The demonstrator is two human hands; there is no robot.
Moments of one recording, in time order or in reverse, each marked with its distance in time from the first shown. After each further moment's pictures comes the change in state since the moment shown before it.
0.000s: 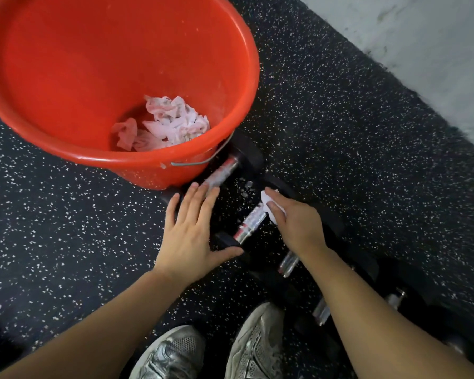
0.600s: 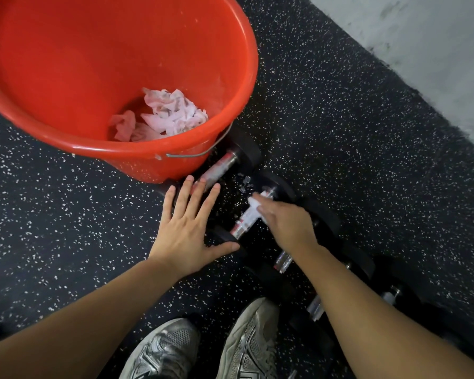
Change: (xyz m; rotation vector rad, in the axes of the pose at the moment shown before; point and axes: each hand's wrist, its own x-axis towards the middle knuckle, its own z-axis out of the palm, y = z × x) left_hand 0.002 -0.004 0.005 0.130 -0.124 0.016; right_hand -0.002 -0.001 0.007 -0.069 -0.126 -0.076
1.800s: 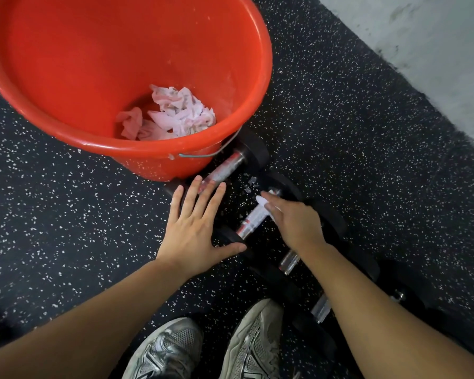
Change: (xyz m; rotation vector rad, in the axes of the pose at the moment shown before) left_hand -0.001 0.001 -0.002 -0.059 0.010 -0.018; right_hand 0.005 -0.009 -0.010 -0.086 -0.058 0.108
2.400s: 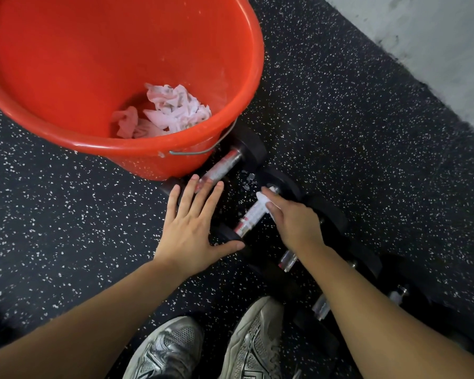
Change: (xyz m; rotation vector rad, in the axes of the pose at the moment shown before) left_hand -0.001 0.001 0.002 -0.008 0.021 -0.004; right_hand -0.005 0.013 0.016 0.073 0.060 -0.010
